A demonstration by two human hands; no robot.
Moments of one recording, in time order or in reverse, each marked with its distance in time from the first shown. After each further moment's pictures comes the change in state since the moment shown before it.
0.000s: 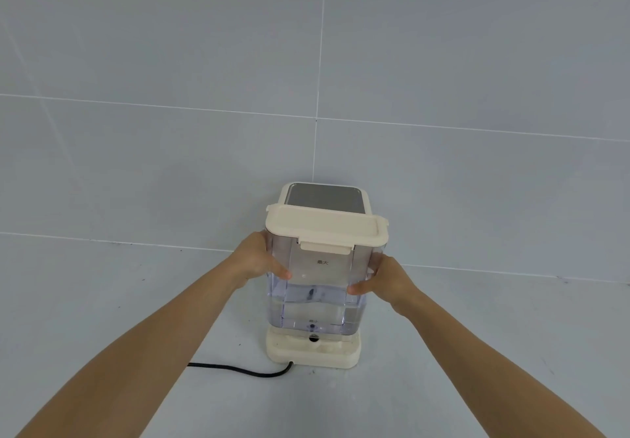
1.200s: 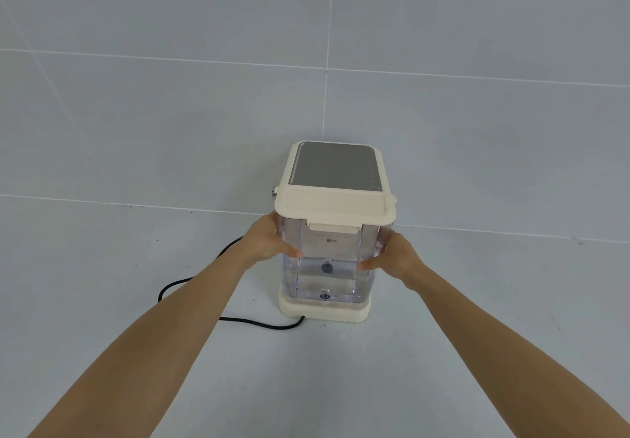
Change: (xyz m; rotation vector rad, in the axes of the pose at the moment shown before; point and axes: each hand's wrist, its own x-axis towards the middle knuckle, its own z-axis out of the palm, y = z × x) left_hand 0.009 -0.040 0.016 0.089 -0.014 0.022; right_hand 0.007 0.028 0.017 -0.115 0.017 0.043
